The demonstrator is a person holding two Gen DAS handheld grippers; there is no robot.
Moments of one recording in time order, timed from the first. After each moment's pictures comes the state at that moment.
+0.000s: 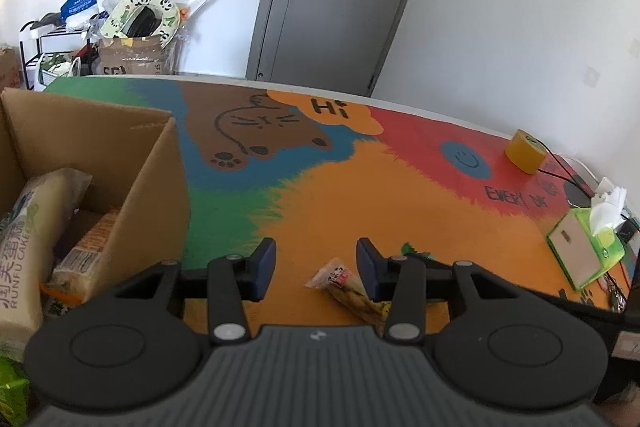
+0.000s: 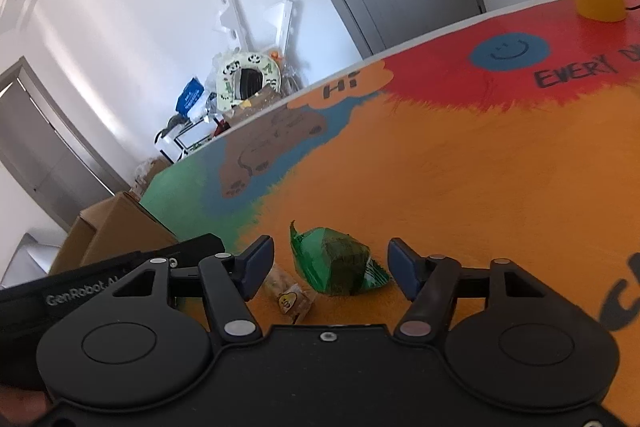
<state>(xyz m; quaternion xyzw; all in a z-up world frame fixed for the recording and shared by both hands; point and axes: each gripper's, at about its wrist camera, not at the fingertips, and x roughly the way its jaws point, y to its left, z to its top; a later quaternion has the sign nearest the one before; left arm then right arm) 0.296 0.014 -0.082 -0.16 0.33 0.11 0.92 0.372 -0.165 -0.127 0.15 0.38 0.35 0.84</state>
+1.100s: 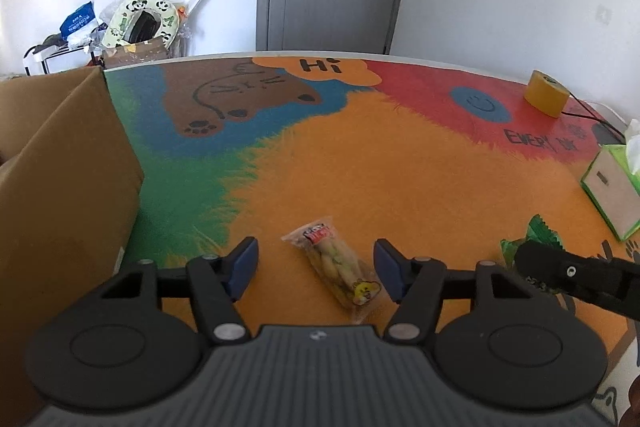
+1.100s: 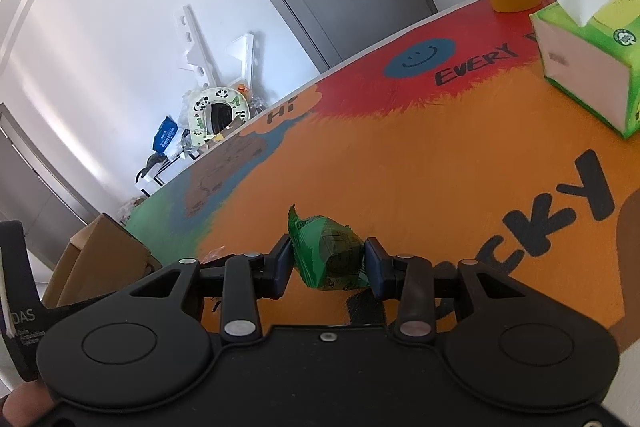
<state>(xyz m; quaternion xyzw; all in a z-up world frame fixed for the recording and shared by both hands) 0.314 -0.028 -0.114 -0.10 0.37 0.13 0.92 0.348 -0.236 -0.136 0.20 0.36 0.30 0.86</state>
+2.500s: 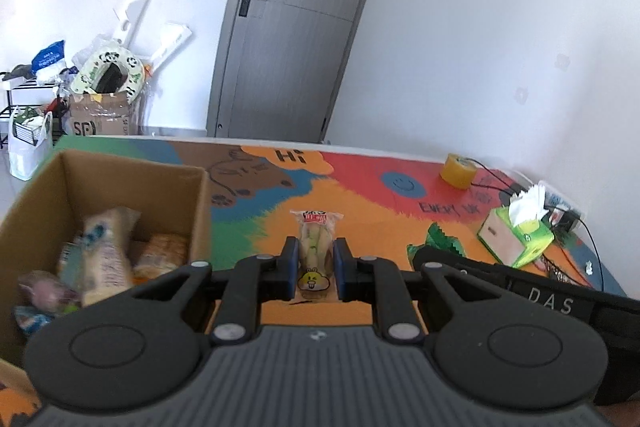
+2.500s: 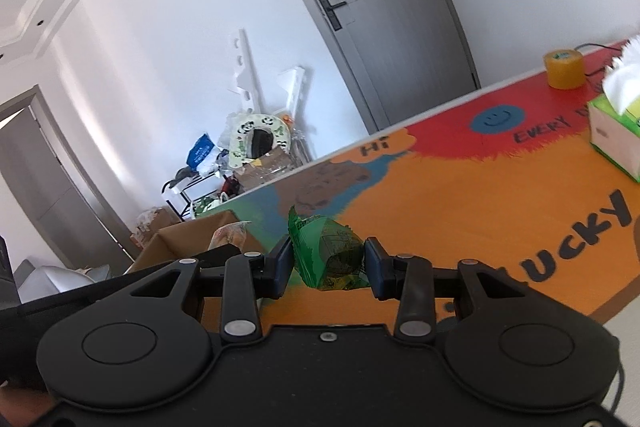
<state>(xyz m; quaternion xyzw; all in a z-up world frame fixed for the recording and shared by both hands) 0.200 0.015 -0.028 -0.14 0.25 0.04 0.96 0.264 -0.184 -0.061 0.17 0.27 0.33 0.89</state>
